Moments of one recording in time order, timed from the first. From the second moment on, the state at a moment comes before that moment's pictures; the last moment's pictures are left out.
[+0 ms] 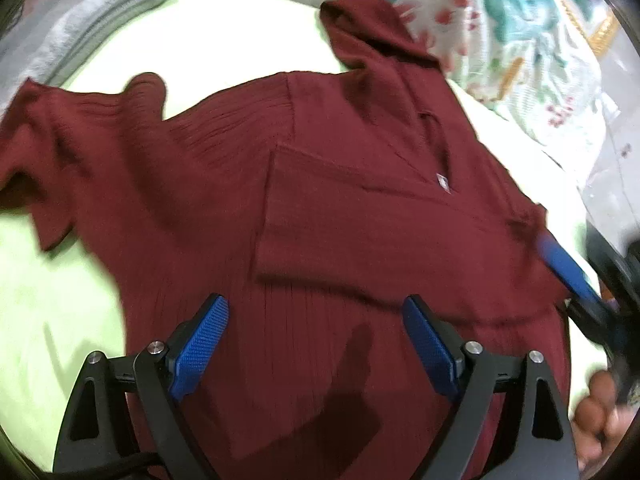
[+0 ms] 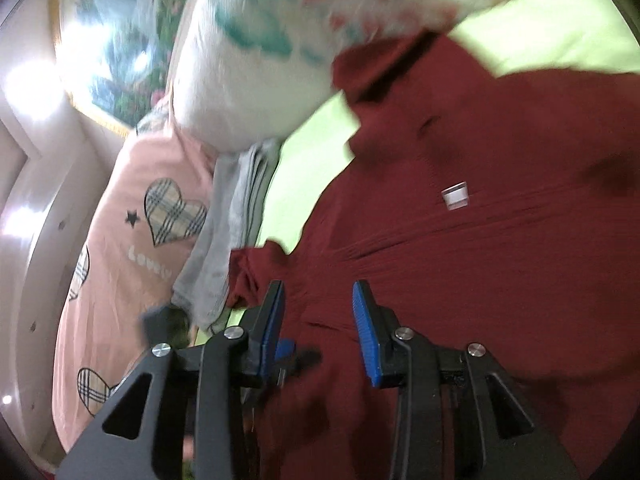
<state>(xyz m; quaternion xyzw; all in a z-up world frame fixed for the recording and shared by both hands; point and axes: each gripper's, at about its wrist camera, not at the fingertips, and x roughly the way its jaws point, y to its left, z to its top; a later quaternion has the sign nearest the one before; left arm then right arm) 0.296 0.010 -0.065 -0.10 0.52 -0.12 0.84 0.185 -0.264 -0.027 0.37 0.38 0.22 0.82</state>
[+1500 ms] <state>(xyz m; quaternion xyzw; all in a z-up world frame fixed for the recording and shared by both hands) 0.277 0.038 -0.049 -0.08 0.47 -0.08 0.88 0.172 -0.414 -0.063 0.19 0.48 -0.05 0.86</state>
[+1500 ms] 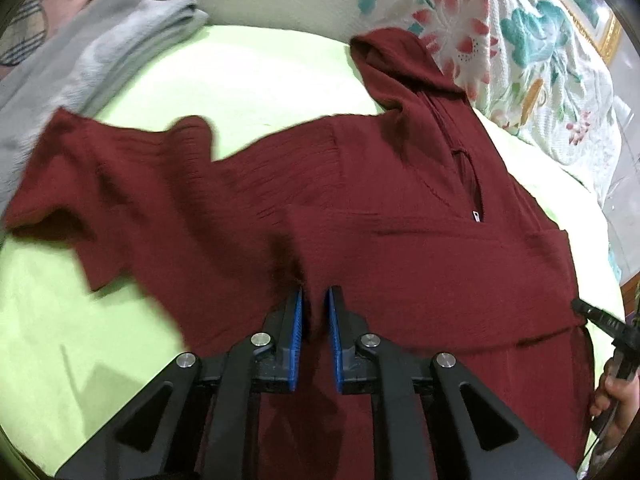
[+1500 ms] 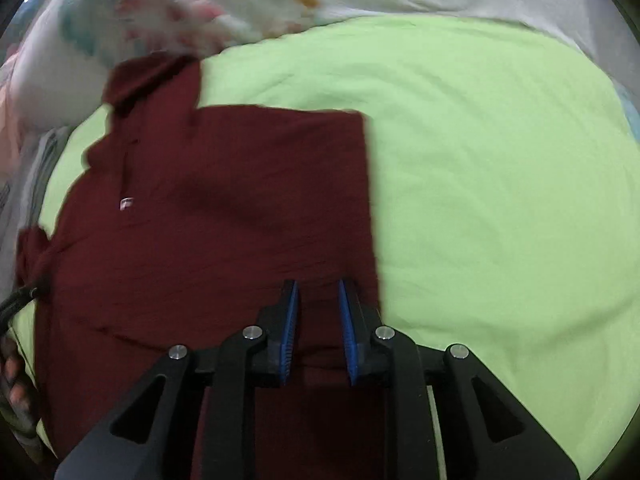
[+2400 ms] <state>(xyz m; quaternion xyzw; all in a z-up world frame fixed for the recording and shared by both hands) 0.312 0.164 -0.047 -0.21 0.46 -0.01 0.86 0.109 -0.307 -0.052 0.24 0.47 0.10 0.84</state>
